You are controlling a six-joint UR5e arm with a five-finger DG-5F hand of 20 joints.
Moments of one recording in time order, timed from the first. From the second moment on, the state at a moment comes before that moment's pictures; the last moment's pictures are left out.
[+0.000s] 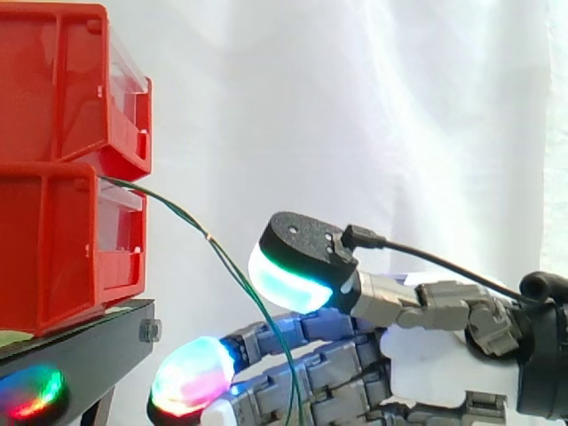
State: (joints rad) arm 0.20 -2.42 -1.22 -2.55 -1.09 -0.24
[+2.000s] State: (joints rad) arm 0.27 -2.30 -1.17 -2.82 -1.03 -0.20
